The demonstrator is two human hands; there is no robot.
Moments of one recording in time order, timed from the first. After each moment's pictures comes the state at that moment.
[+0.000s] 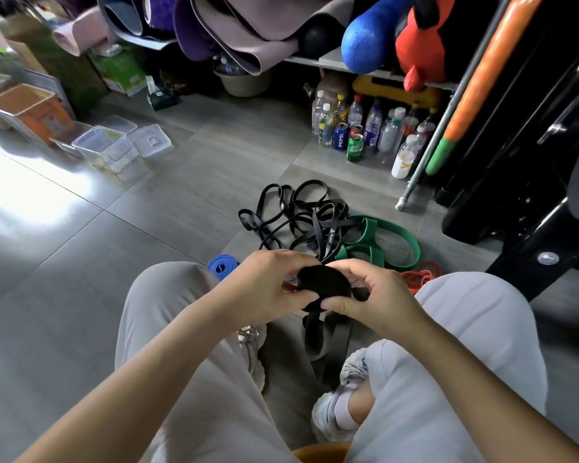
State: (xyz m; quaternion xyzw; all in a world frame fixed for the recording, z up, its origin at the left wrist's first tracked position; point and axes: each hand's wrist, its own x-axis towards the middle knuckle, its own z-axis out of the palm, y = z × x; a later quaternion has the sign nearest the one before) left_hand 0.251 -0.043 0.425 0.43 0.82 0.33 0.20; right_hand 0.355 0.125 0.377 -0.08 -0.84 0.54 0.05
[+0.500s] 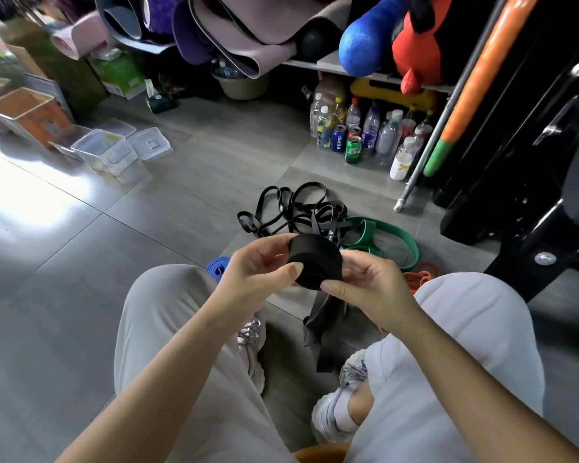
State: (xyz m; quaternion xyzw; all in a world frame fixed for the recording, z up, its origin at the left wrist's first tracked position) left_hand 0.253 -0.047 0.411 0.23 0.64 0.68 0.29; right_hand 0.345 0.126 0.372 -0.07 -0.75 0.65 0.09
